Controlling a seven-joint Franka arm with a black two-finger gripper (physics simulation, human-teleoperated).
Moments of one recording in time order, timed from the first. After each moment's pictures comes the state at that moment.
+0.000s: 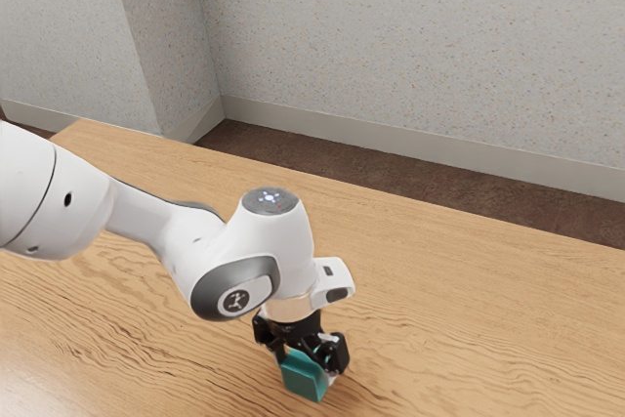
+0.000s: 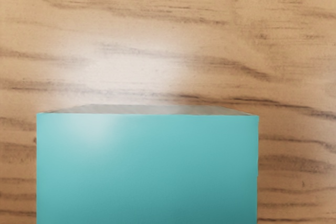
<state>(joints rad) -0.35 0.10 -0.16 -2.39 -0.02 2.49 -0.52</state>
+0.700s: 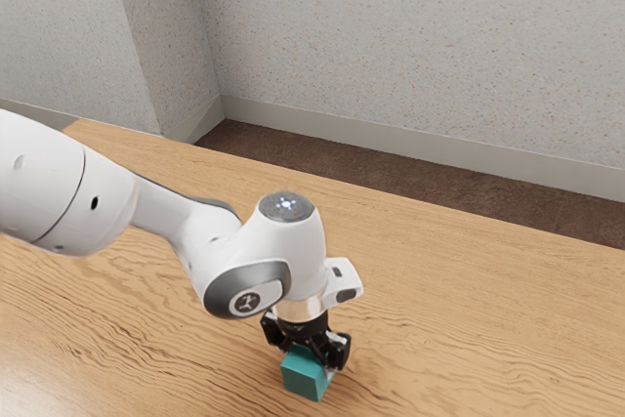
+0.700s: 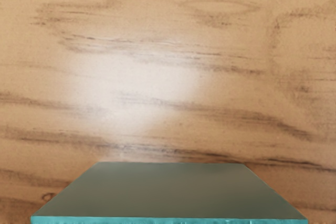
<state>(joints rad) -0.36 0.18 -0.13 -2.33 0.10 2.50 -0.62</state>
